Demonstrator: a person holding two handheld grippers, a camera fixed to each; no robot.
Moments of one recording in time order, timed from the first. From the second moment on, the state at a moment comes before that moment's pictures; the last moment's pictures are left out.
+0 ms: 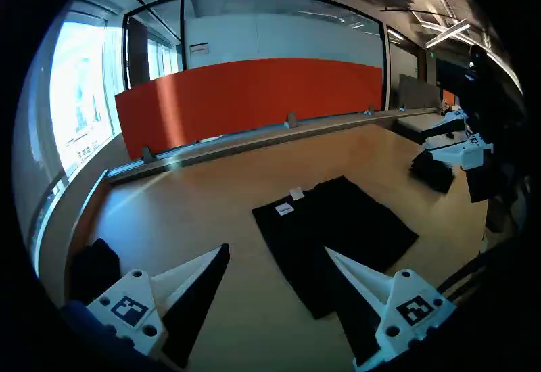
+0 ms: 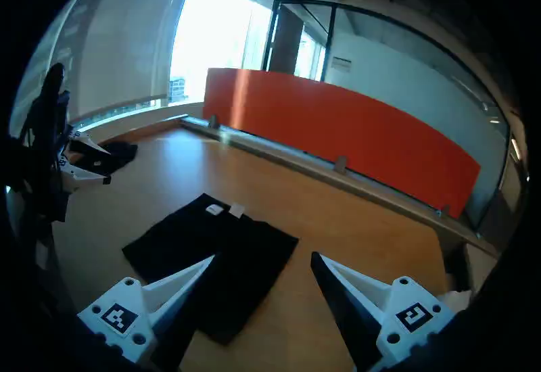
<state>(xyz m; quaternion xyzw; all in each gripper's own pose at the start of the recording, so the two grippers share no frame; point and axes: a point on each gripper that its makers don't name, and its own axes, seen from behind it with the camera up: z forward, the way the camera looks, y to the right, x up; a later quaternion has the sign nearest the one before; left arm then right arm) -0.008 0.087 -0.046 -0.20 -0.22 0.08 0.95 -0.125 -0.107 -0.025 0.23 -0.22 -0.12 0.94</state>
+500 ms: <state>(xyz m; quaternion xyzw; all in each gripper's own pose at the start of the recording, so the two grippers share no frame) -0.078 0.111 -0.057 -0.24 -0.26 0.11 0.93 -0.205 -0.104 -0.049 0.23 -0.27 -0.13 0.92</state>
